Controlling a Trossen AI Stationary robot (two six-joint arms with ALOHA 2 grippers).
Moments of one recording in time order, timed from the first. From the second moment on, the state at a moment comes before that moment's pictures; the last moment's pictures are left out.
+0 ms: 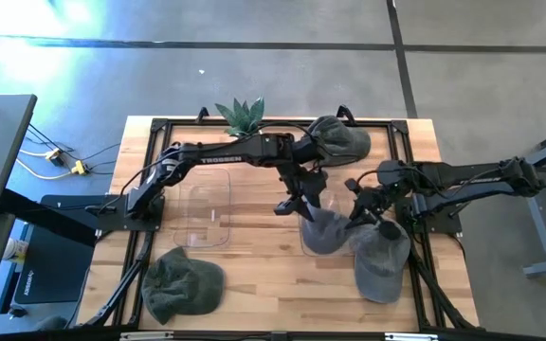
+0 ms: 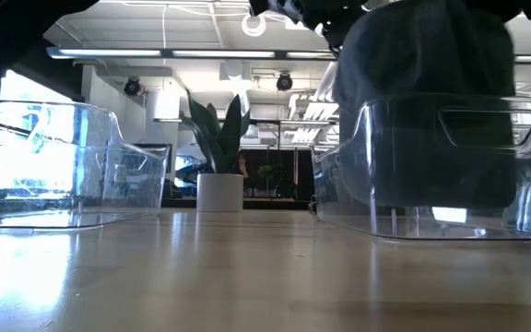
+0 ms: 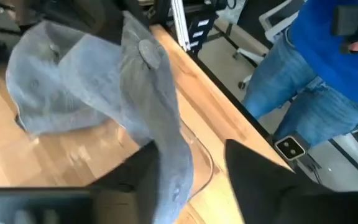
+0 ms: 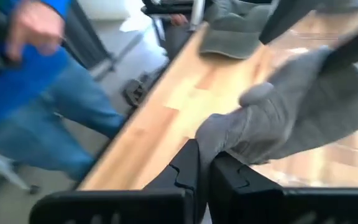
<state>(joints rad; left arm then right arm) 0.10 2.17 2.20 -0.90 0.78 0.39 0.03 0.81 0.67 -0.37 -0.49 -0.02</state>
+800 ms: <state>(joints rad) 0.19 2.16 2.20 -1.06 0.49 0.39 -0.22 0.88 0.67 -0.38 -0.35 -0.41</state>
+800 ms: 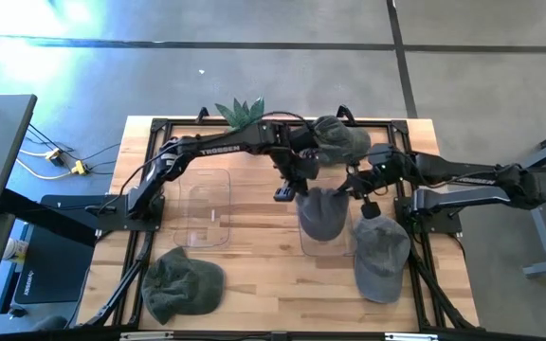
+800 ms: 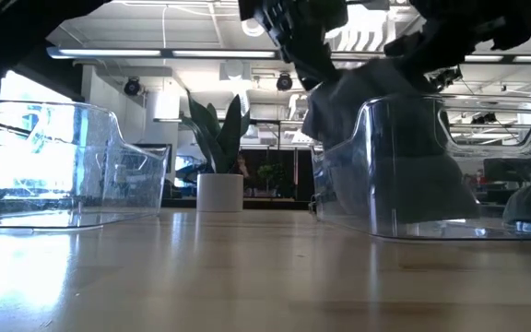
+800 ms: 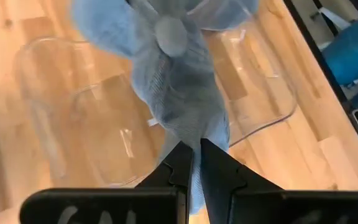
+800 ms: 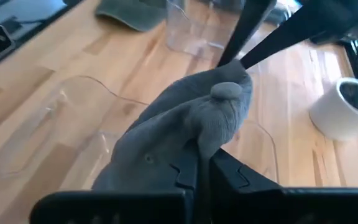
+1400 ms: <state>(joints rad) 0.27 2.18 2.20 -1.06 0.56 0.28 -0.35 0.86 0.69 -0.46 -0.24 -0.19</state>
